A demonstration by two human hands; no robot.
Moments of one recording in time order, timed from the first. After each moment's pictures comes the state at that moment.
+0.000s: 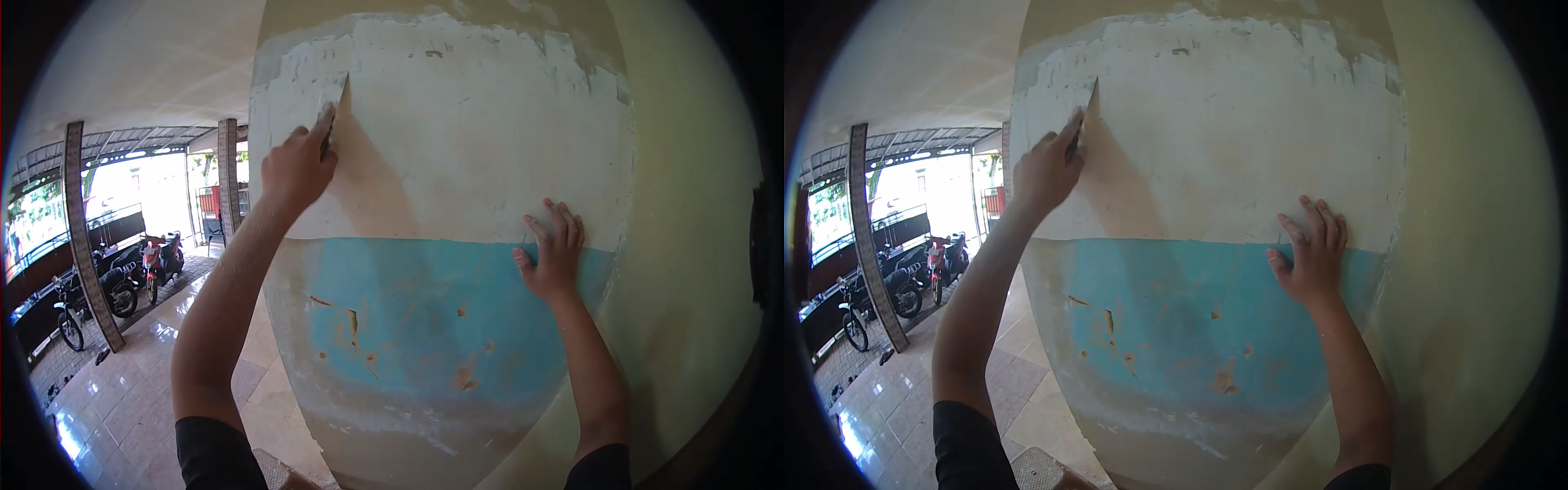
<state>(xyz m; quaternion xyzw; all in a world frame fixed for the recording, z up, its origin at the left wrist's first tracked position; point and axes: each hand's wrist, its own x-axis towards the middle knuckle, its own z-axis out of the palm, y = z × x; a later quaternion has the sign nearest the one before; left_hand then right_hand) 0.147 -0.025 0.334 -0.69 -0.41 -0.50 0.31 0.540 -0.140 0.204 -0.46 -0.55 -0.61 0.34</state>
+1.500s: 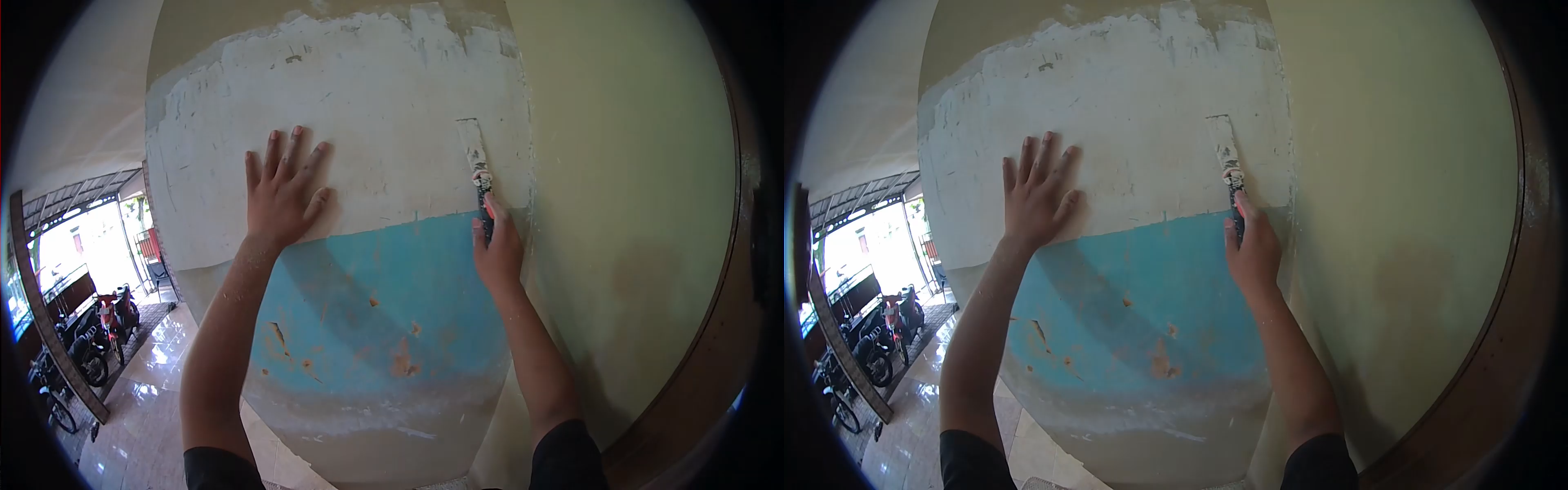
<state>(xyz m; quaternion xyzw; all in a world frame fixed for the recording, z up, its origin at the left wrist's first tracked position) 0.272 -0.034 0.287 -0.71 -0.24 -0.47 0.46 0.577 -0.175 0.165 -0.48 -0.45 -0.51 0.56</state>
